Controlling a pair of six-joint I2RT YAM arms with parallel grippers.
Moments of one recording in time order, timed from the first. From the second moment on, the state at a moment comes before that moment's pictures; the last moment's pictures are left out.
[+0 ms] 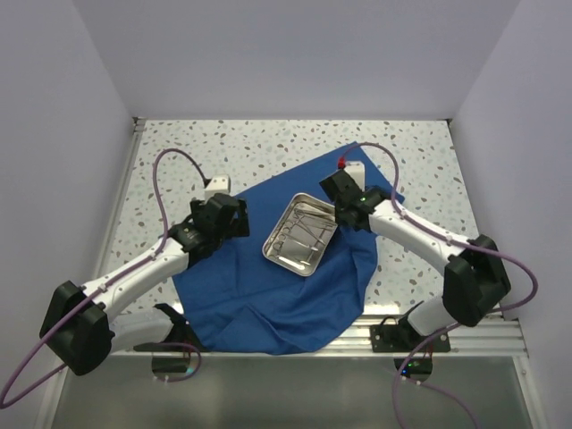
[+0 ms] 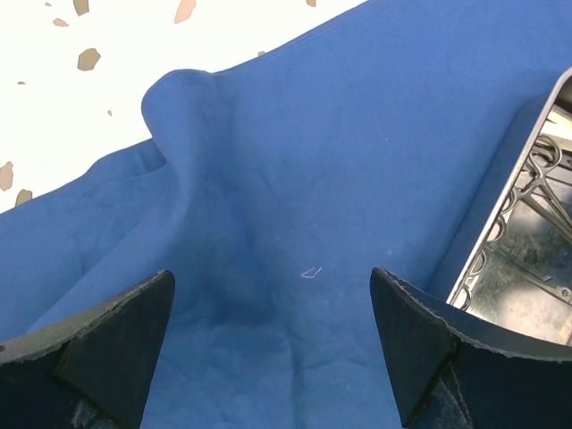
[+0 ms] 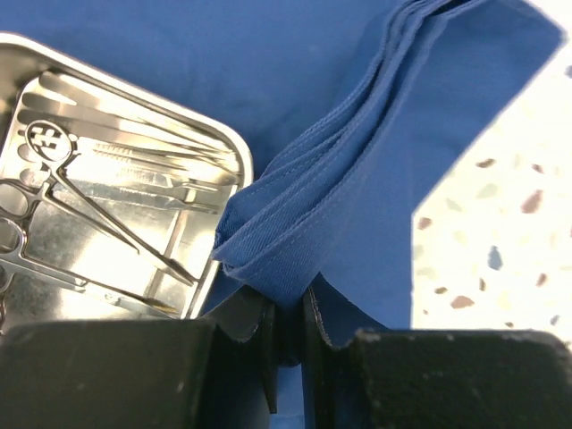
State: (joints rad) left arm -0.62 1.15 0.73 -0.36 -0.48 -0.51; right arm 0.65 1.52 1.11 -0.65 0.53 0.54
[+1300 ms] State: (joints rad) left arm -0.59 1.49 0.97 -0.34 -0.36 -0.59; right arm 0.58 1.70 1.42 -0.61 0.45 0.57
